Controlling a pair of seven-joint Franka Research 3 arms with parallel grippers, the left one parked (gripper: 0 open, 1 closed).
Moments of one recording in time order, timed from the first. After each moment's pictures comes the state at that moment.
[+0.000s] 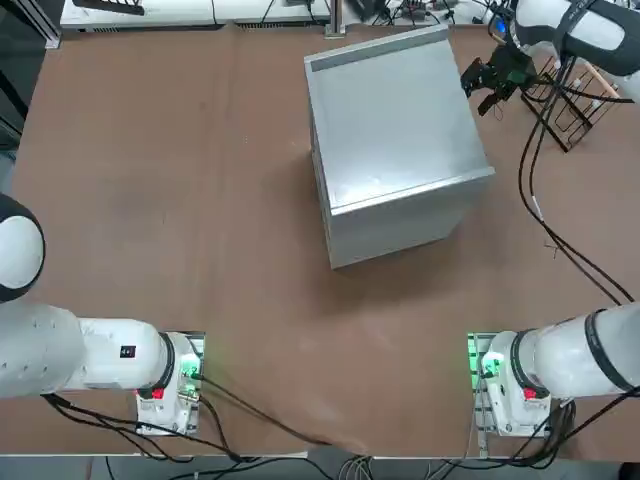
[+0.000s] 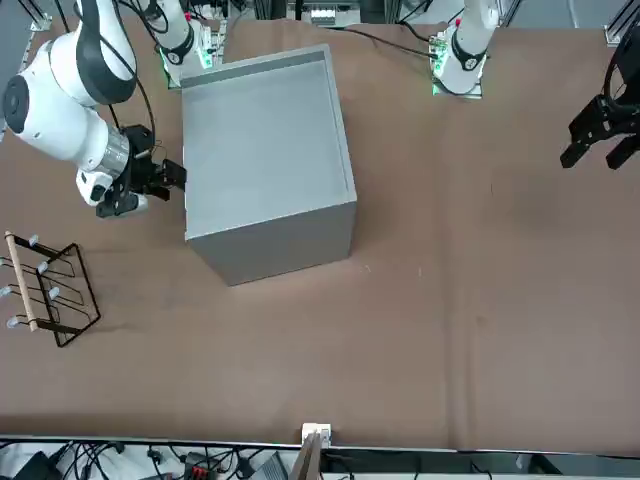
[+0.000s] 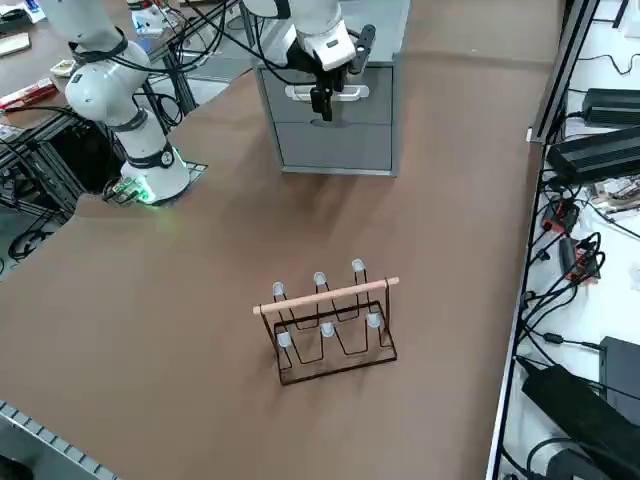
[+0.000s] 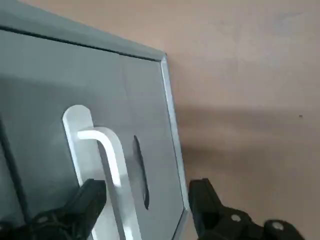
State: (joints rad) arm 0.24 0.00 -0.11 -2.10 0.38 2.03 -0.09
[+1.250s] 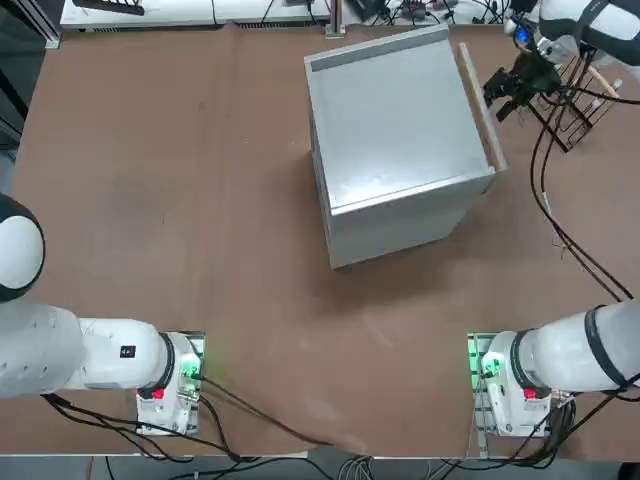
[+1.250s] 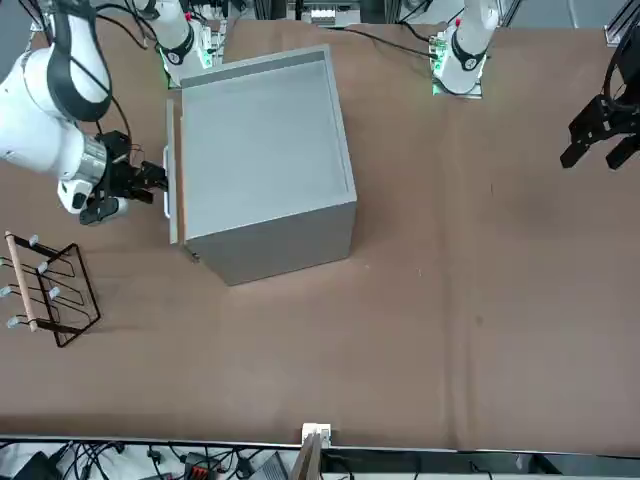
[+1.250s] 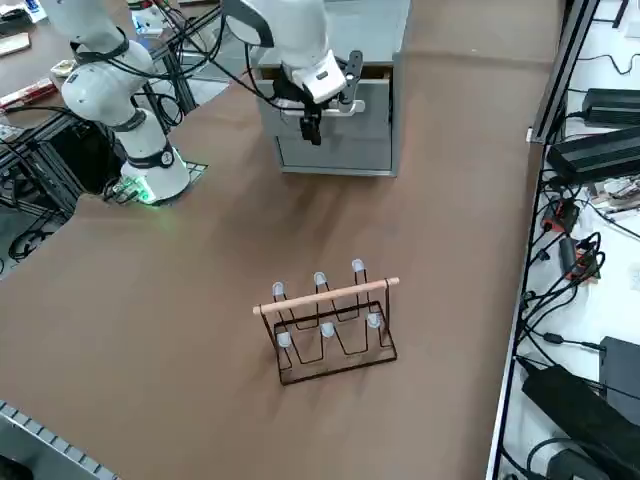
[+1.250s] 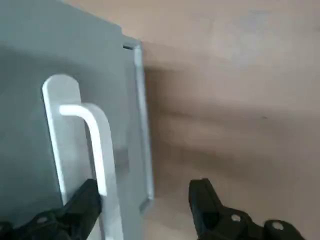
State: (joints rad) arm 0.09 0.03 -0.12 -2.11 0.38 1.96 -0.36
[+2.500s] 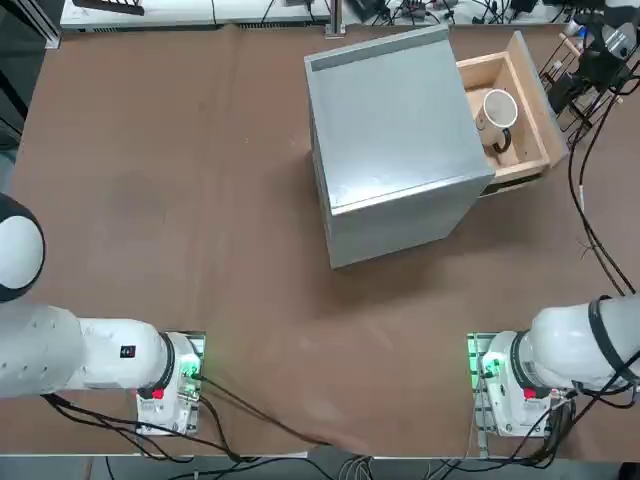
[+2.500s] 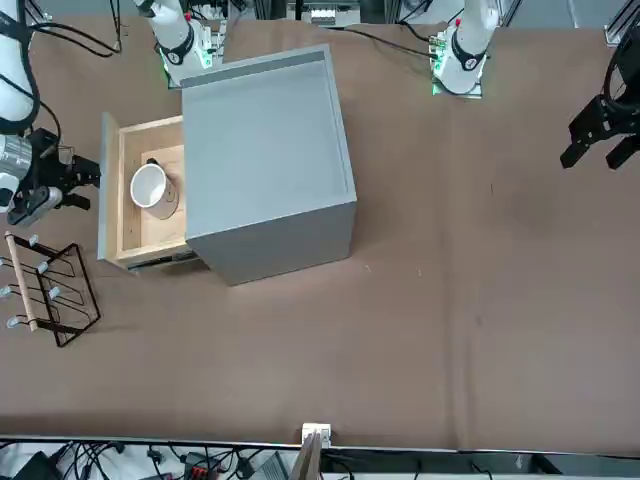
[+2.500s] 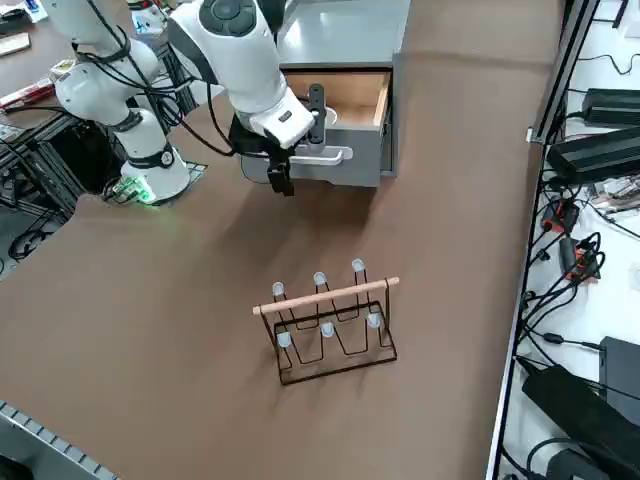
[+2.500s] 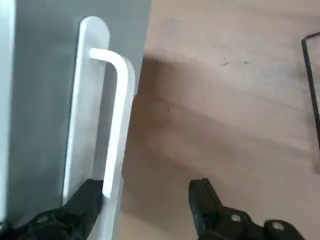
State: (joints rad) arm -0.19 0.09 -0.10 -2.00 0.26 1.89 -0.79
